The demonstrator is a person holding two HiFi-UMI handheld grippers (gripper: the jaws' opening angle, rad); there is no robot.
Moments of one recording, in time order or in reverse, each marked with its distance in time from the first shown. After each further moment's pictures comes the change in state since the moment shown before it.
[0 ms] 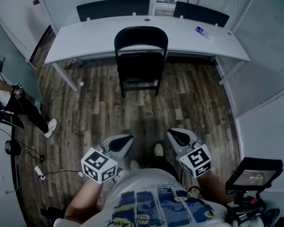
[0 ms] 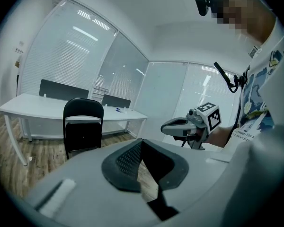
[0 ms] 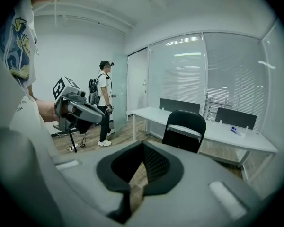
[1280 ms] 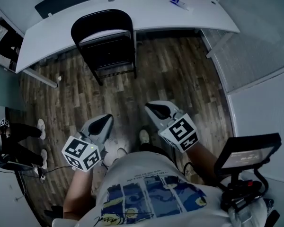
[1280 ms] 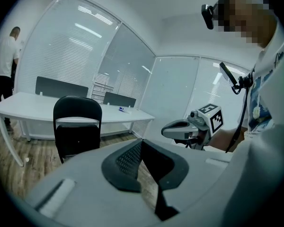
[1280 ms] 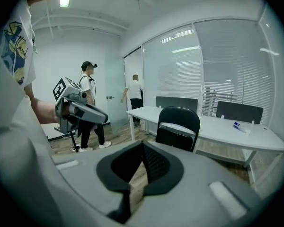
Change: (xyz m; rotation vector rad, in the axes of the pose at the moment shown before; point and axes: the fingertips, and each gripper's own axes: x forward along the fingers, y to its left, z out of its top) left arm 0.158 0.016 0.045 -0.010 0.003 0.083; right arm 0.025 -0.154 -0.023 0.026 -0.015 0.092
